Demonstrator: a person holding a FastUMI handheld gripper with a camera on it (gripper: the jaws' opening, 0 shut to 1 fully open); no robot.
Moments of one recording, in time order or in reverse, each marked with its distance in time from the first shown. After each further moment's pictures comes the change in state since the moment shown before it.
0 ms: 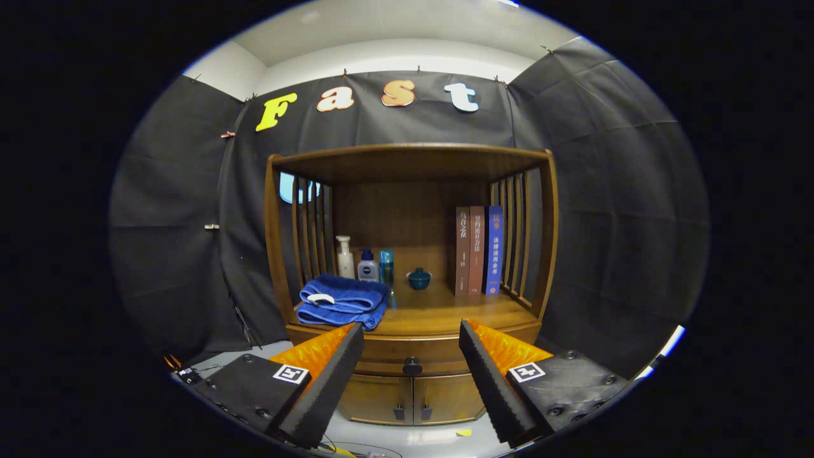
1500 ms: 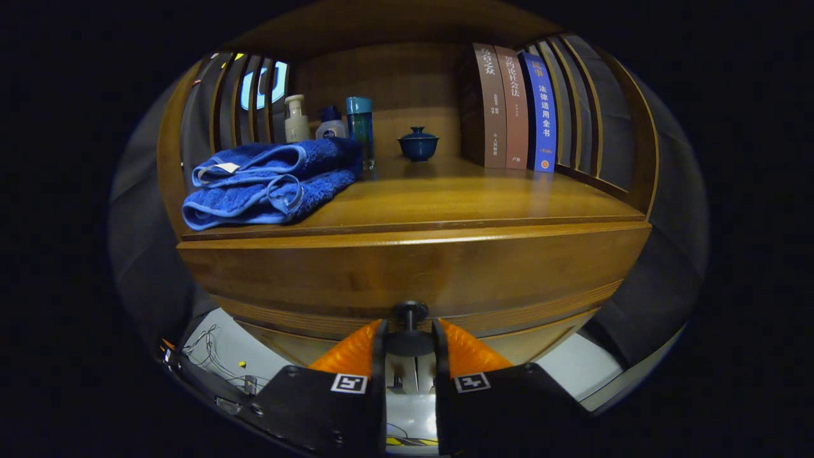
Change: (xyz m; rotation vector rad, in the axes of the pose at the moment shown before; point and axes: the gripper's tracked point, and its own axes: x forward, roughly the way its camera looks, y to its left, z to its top) arm 0.174 -0.010 -0.212 0.028 0.407 -0.013
